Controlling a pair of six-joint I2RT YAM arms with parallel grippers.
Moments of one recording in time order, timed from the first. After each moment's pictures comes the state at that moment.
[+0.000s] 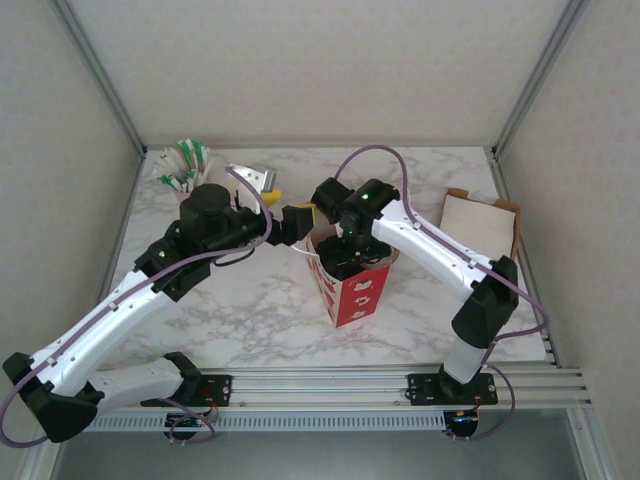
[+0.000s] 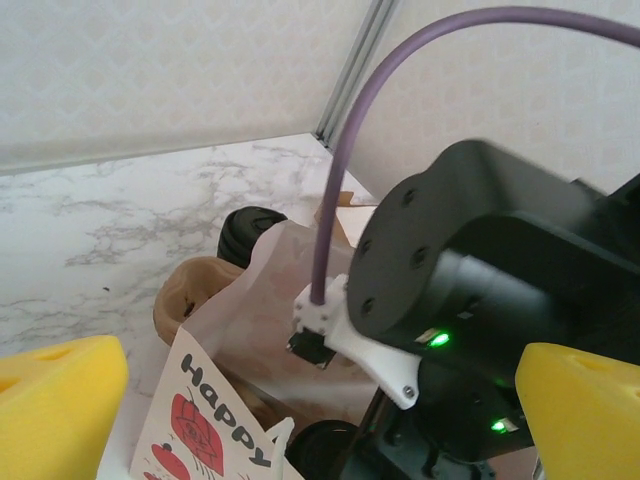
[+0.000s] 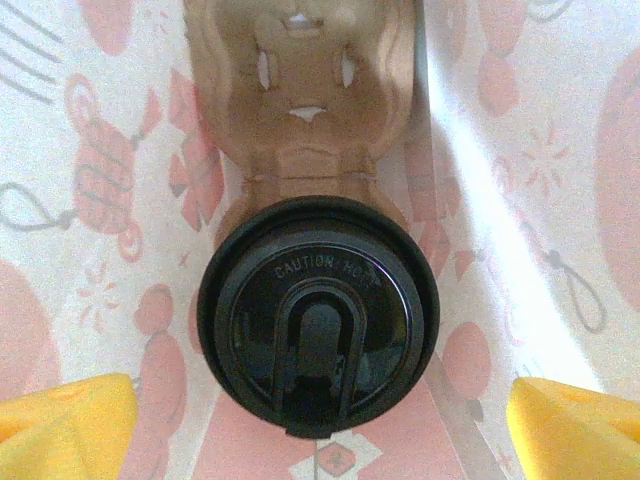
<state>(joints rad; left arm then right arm) -0.67 1.07 1.17 -0.32 0.11 -0.36 0.85 1.72 1.74 -1.44 0.06 0.46</state>
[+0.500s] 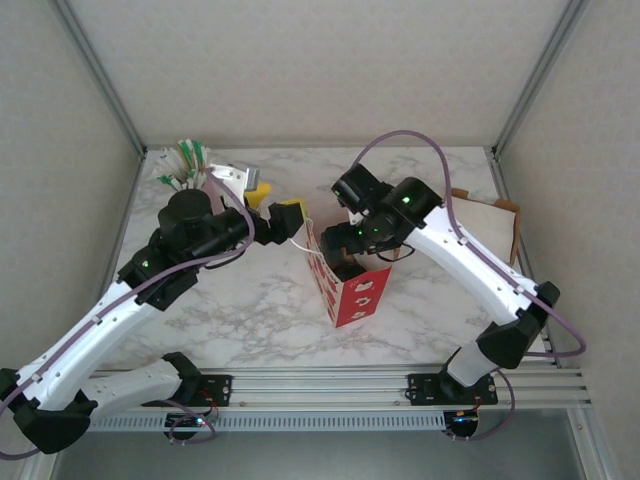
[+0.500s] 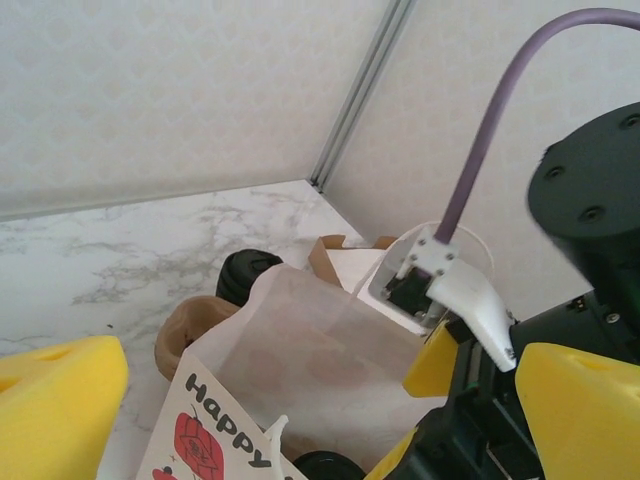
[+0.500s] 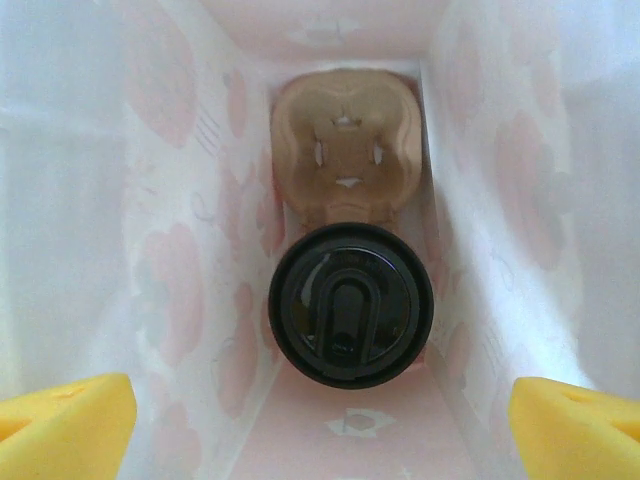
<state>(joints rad) -0.67 0.99 1.16 -0.29 0.08 -0.38 0.85 1.55 1.77 -1.38 0.06 0.48</state>
